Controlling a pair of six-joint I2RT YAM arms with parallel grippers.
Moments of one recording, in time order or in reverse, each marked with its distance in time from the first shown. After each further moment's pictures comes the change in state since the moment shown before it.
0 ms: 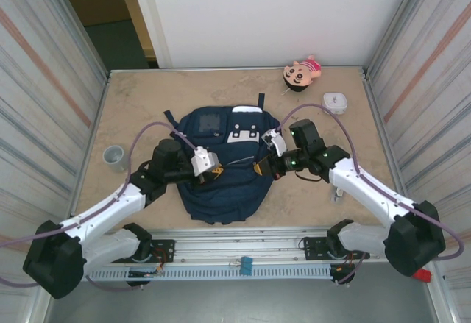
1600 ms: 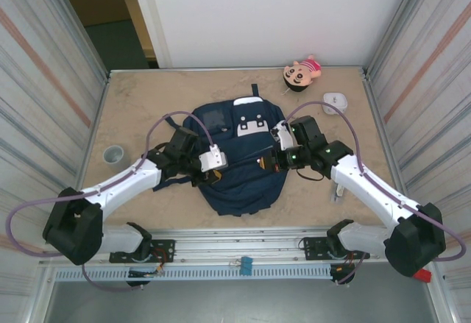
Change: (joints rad) left arm 0.037 0.249 0.216 -0.375 -0.057 0.232; right arm -0.031 0.018 0.085 -0.144 0.134 0.233
